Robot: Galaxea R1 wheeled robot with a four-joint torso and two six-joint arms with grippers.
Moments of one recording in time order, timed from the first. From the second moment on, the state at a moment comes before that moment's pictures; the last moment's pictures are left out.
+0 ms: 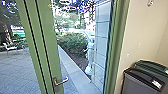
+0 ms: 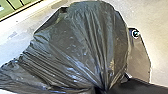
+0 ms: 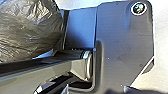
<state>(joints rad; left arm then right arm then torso) 1.45 3.11 -2.80 -0.43 0.02 0.49 -1.55 3.04 -2.68 -0.09 -0.08 0.06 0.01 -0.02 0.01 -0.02</state>
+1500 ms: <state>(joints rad) 1.46 3.11 -2.80 -0.43 0.02 0.49 -1.55 3.04 -2.68 -0.09 -0.07 0.06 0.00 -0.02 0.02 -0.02</state>
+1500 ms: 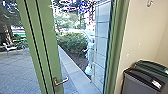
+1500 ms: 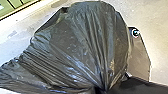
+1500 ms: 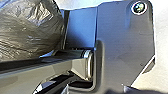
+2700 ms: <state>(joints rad) 1.48 3.05 -2.71 -0.43 0.02 0.49 -1.57 3.01 -2.63 -0.09 -0.04 0.06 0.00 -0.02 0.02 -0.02</state>
